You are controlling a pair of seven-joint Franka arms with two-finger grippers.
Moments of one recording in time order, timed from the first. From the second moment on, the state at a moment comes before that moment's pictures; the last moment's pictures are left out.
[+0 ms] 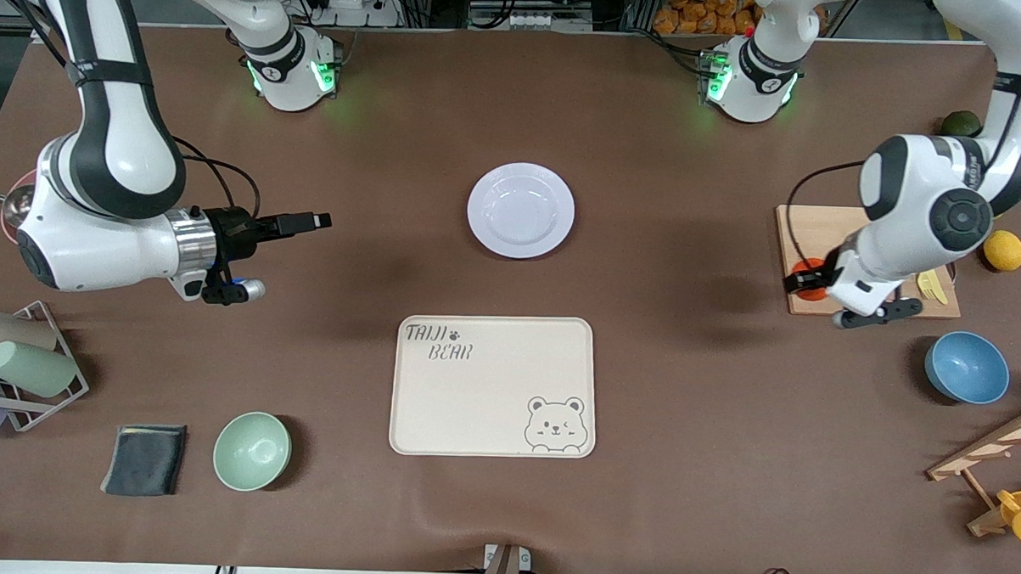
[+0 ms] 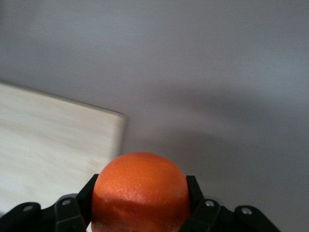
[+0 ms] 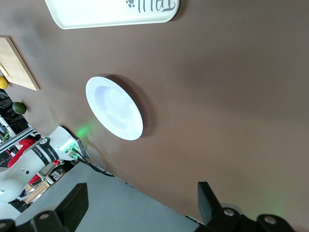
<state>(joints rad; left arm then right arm) 0.21 0.15 -0.35 -2.13 0.04 2.15 -0.46 0.16 0.28 -0.09 -1.81 0.65 1.52 -0.12</state>
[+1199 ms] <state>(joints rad) -0.28 0.42 -0.67 -1.83 0.05 2.07 -1.43 0.15 0.28 -0.09 -1.83 0.65 1.52 -0.13</state>
